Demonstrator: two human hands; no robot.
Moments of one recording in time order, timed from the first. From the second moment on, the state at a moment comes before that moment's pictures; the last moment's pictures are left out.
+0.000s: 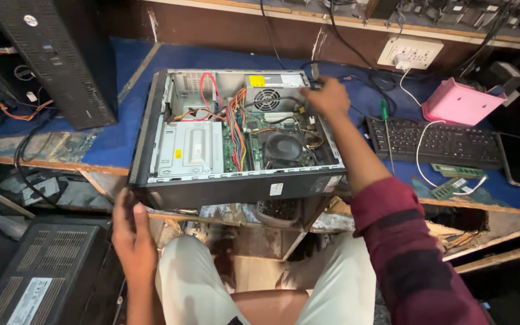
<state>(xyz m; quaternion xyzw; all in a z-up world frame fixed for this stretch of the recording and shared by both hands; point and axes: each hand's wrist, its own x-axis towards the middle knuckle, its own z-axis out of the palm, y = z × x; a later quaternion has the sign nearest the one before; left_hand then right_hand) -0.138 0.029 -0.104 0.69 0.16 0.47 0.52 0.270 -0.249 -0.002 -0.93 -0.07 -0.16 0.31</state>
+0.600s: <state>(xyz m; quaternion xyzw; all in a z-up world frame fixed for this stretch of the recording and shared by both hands) 0.011 -0.013 0.016 0.86 -0.10 0.47 0.20 0.119 -0.256 -0.001 -0.85 -0.28 -0.35 0.27</state>
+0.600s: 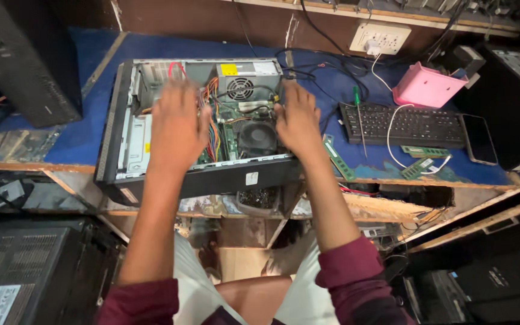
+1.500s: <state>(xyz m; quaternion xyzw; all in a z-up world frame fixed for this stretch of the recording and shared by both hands) 0.017 0.001 -0.018 0.93 -0.04 0.31 0.21 0.145 -0.265 -0.018 -0.92 -0.19 -0.13 0.31</state>
